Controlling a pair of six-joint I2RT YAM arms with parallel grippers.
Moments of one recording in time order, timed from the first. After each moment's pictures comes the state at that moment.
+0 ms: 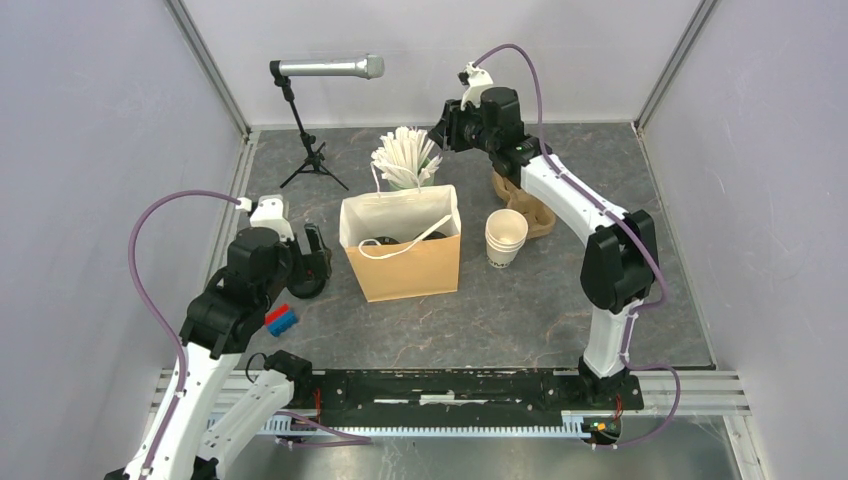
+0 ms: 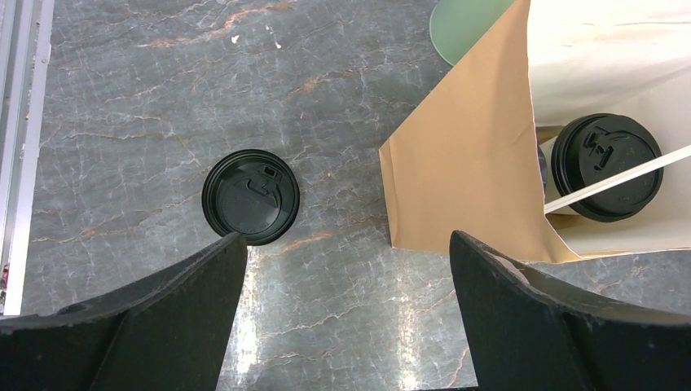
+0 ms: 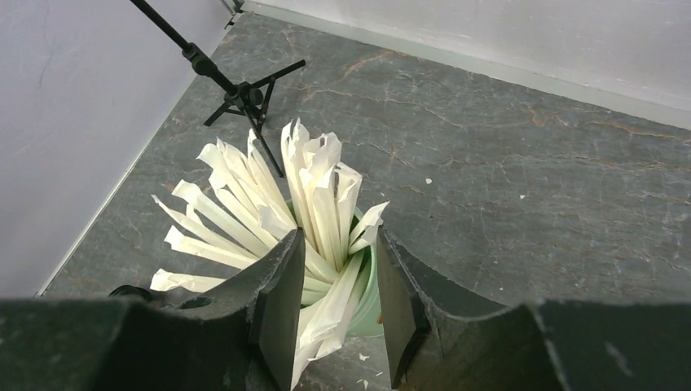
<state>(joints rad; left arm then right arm) -0.36 0.65 0.97 -0.89 -0.25 -0.32 0.48 1.91 1.70 -0.07 -0.22 0.28</state>
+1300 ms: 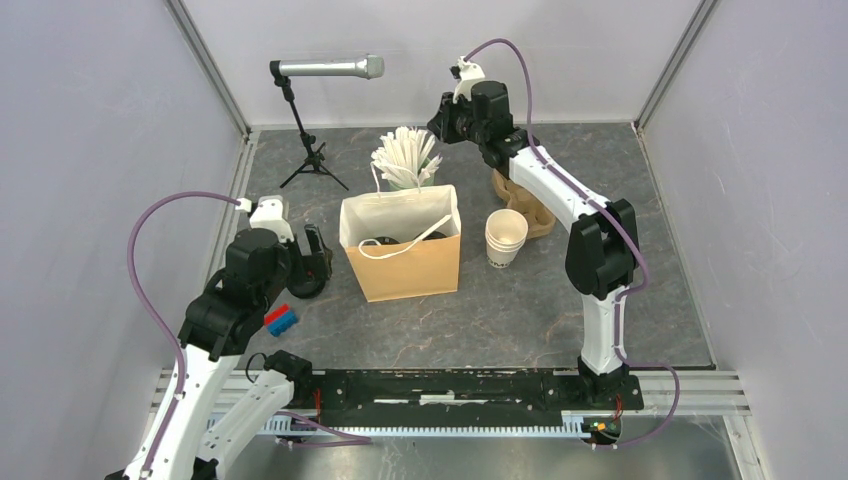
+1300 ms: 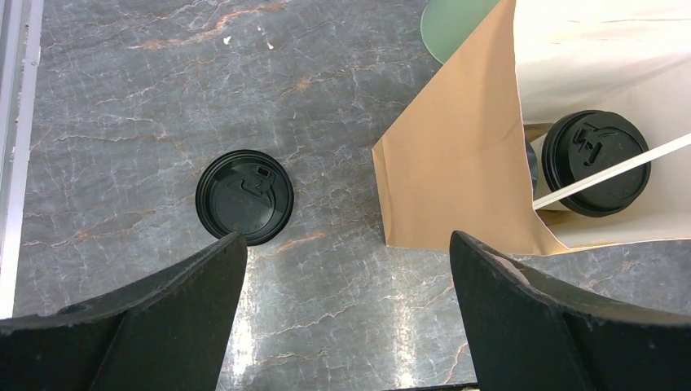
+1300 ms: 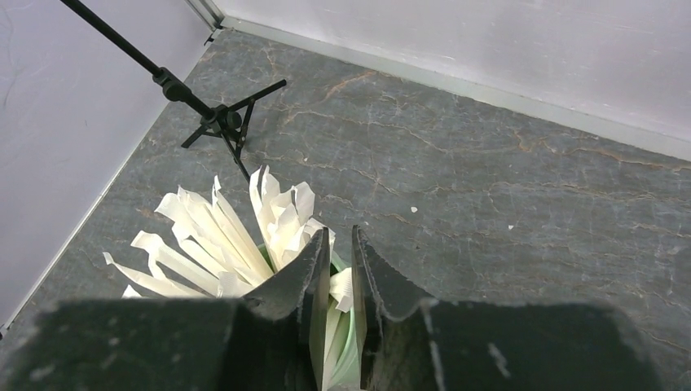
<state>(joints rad) -0.36 0.64 0.97 -0.89 -0.23 -0.32 0.48 2.05 1.85 -0.07 -0.18 0.27</state>
